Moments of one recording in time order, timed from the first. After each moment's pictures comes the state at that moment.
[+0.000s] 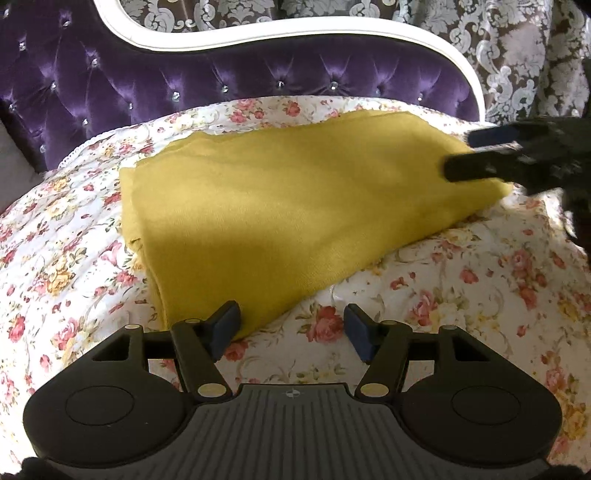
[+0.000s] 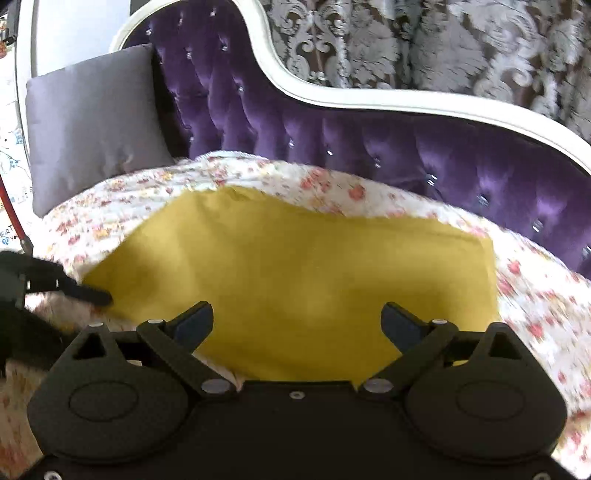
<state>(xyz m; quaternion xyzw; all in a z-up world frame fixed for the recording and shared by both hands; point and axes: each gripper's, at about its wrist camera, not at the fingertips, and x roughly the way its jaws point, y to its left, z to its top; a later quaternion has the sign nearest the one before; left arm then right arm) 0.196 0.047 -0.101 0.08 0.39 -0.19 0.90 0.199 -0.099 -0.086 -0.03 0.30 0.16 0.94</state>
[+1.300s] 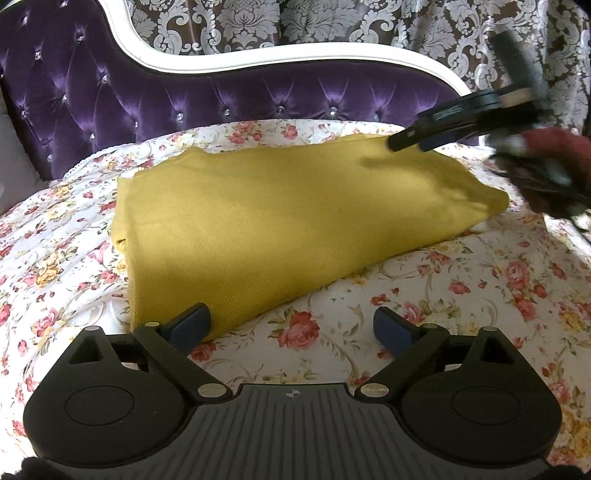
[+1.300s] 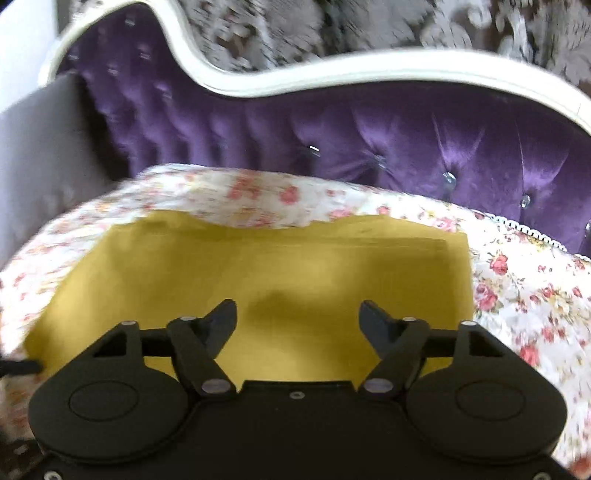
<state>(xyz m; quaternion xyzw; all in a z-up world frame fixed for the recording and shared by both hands) 0.178 0.033 -0.117 0.07 0.33 -0.17 0.93 0.297 -0.169 -0.106 0.04 0.34 0.11 0.93</state>
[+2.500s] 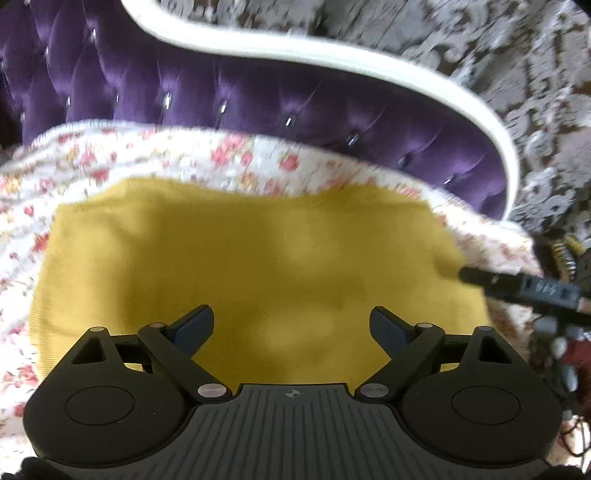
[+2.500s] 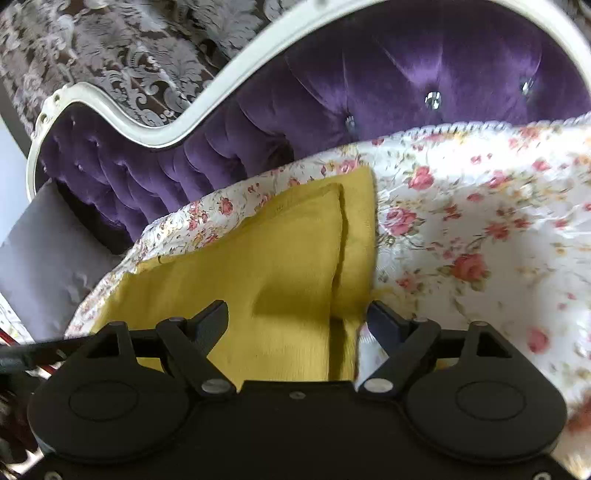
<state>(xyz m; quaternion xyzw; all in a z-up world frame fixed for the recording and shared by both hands) 0.304 -0.023 -0.080 -0.05 0.42 -0.15 0.90 0.272 -0.284 -0.149 0.26 0.34 0.13 0.90</state>
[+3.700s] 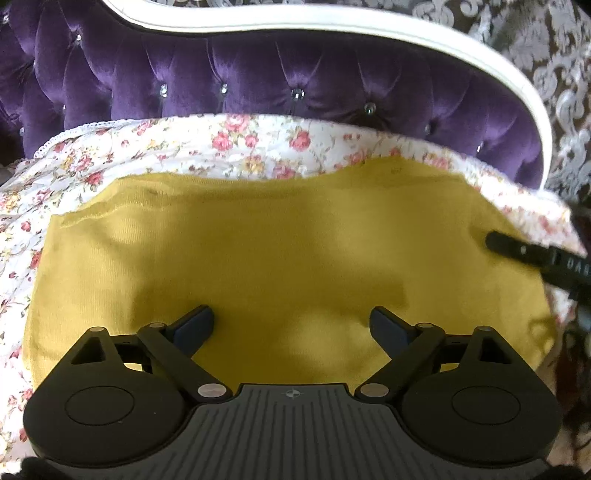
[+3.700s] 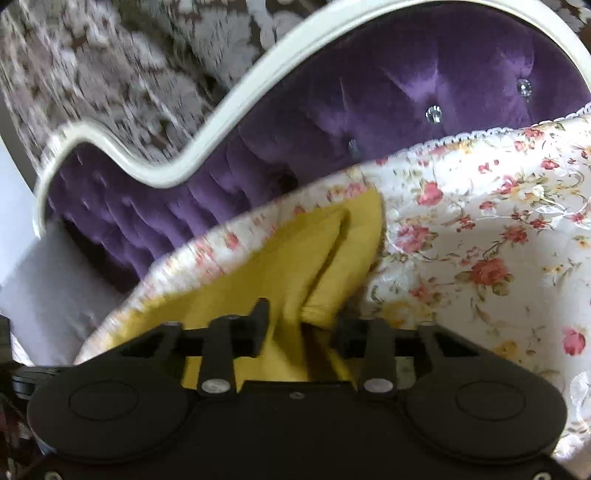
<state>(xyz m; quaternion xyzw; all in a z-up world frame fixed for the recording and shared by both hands) 0.323 -0.046 -0.091 0.00 0.44 -0.12 0.89 0.265 -0.276 -0.160 0.30 0.26 0.12 0.91</state>
